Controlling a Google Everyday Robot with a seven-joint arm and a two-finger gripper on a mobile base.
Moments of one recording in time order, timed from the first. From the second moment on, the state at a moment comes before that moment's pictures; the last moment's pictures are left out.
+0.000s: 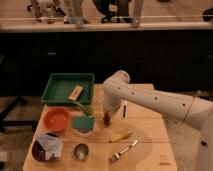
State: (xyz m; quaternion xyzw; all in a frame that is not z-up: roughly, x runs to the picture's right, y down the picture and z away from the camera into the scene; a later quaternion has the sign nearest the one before) arm 0.017 0.136 0.787 -0.27 -0.19 -0.35 0.87
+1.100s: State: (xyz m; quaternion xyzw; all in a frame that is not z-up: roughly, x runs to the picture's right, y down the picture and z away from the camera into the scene) arm -0.049 0.090 0.778 -0.24 -0.19 -0.33 0.89
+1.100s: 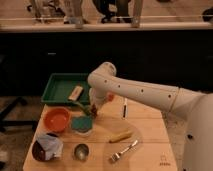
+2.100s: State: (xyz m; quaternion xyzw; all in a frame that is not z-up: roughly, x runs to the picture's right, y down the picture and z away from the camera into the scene) arm -0.038 0.105 0.783 -0.24 -0.19 -0.32 0.90
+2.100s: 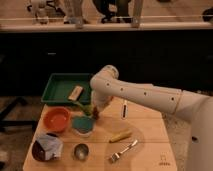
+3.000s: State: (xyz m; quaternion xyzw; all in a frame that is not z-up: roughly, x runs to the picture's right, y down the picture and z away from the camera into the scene) arm -0.028 0.060 0.837 -0.25 -0.16 -0.31 0.90
